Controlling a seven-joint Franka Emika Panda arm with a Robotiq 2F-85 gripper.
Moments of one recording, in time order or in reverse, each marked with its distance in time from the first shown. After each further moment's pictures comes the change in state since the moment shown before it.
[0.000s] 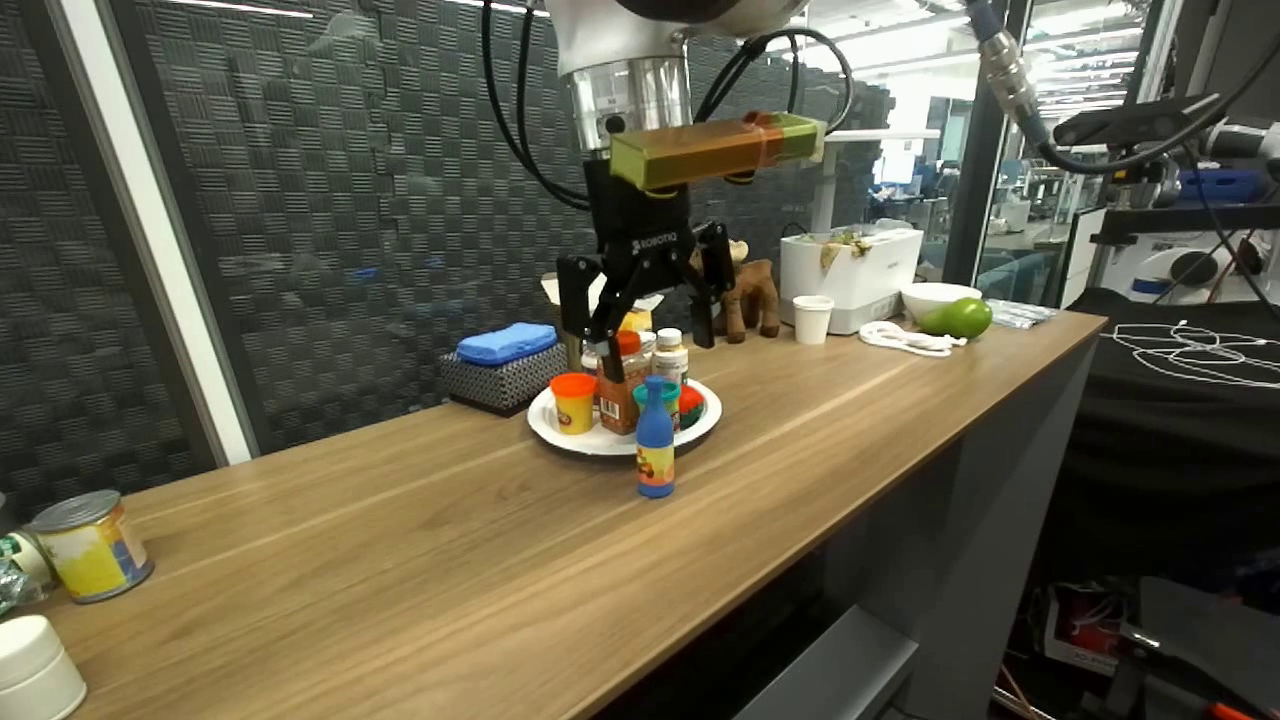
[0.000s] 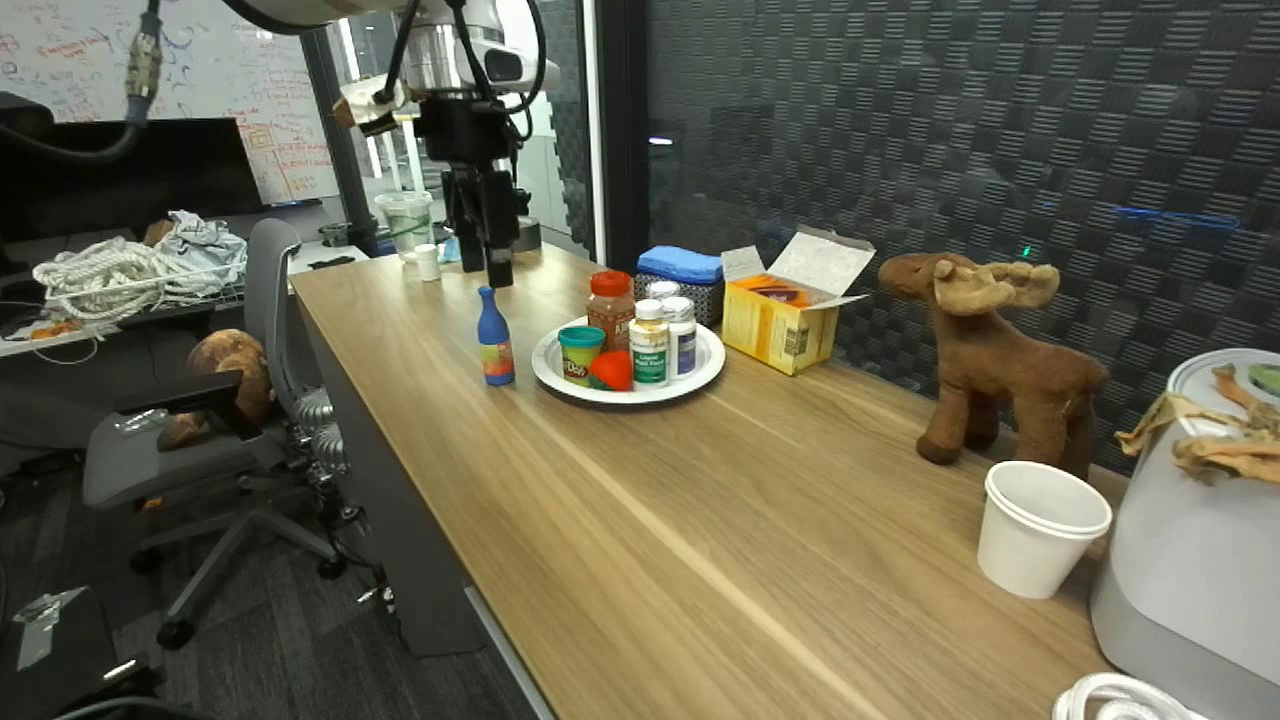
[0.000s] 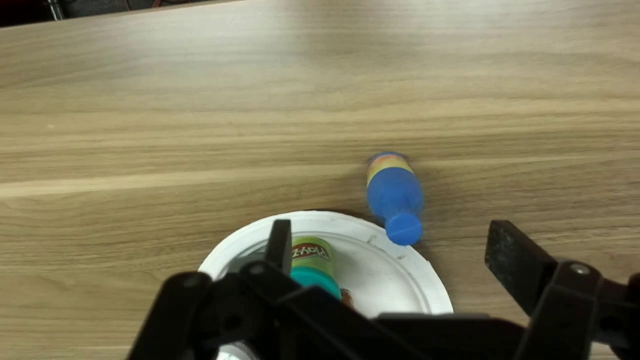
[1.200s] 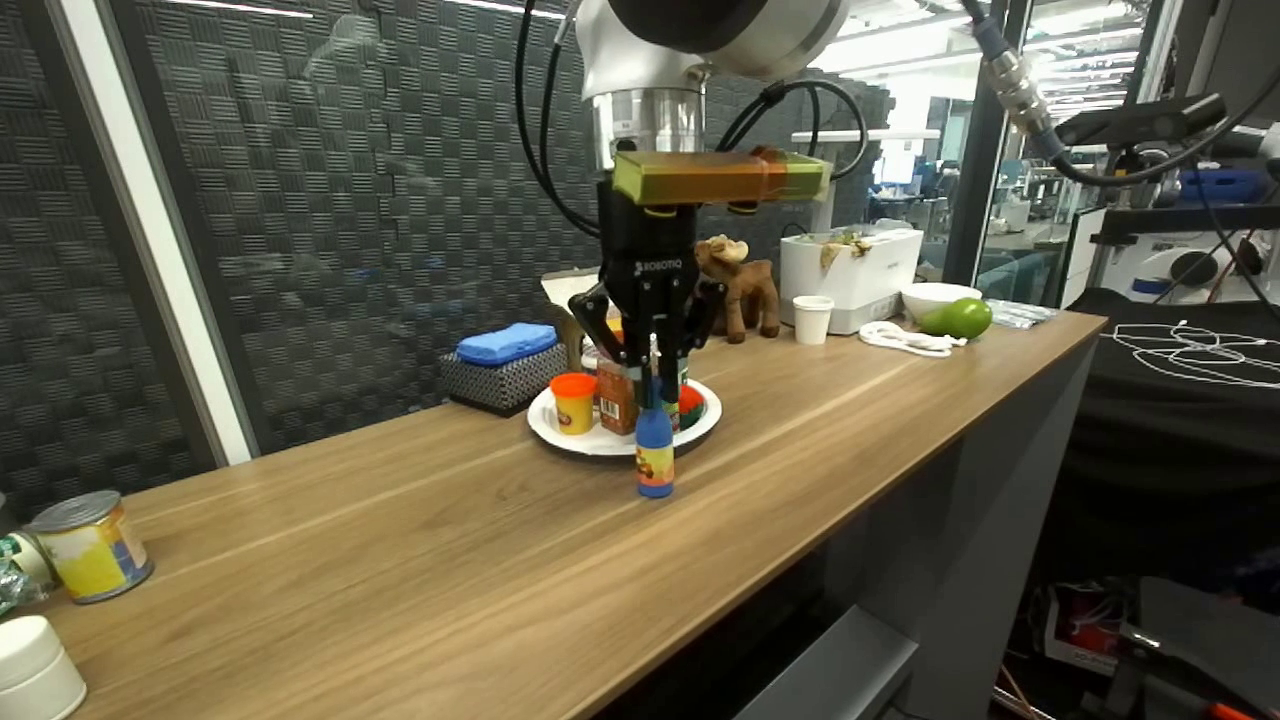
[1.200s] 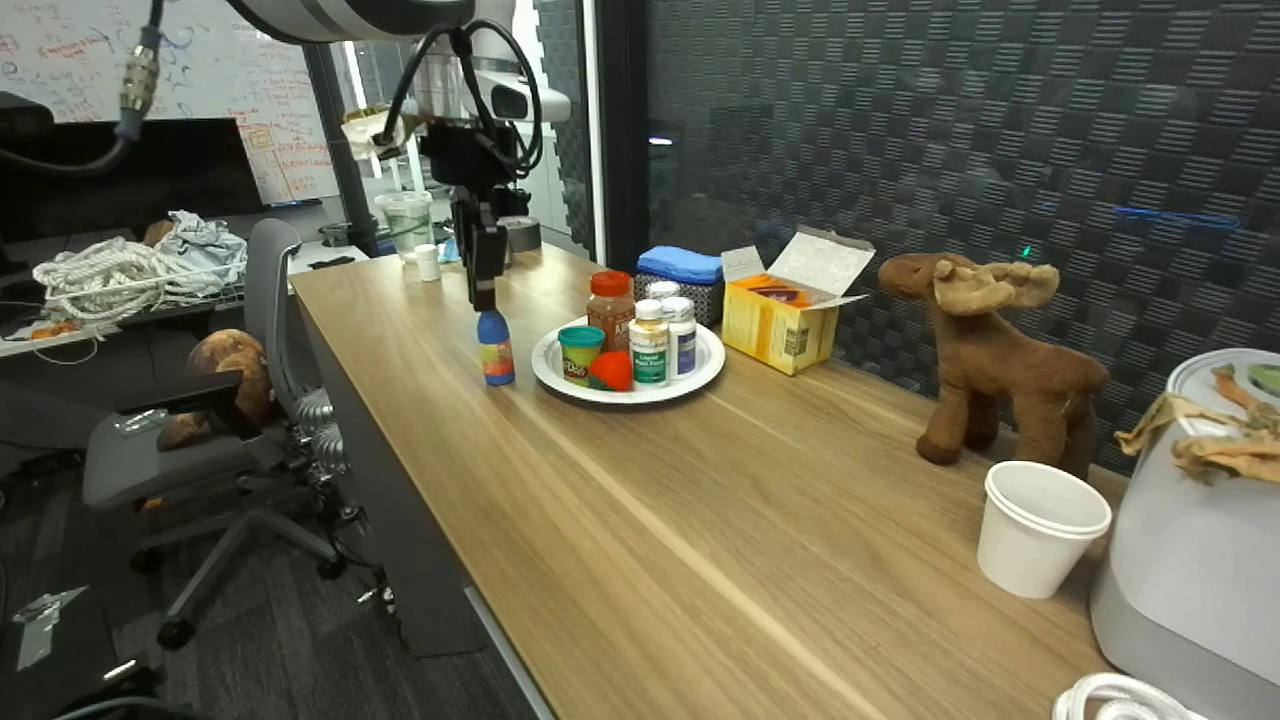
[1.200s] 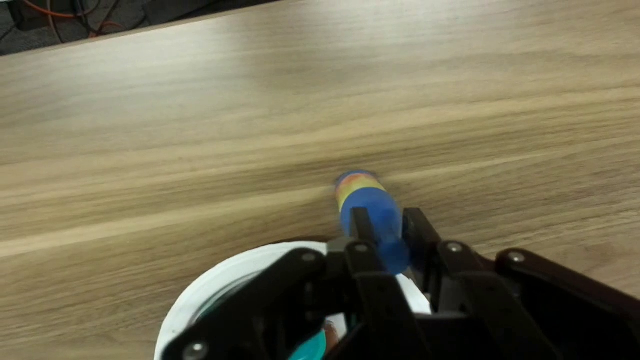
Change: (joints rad) arm -0.023 -0.001 -0.009 -0.055 0.149 0.082 -0.017
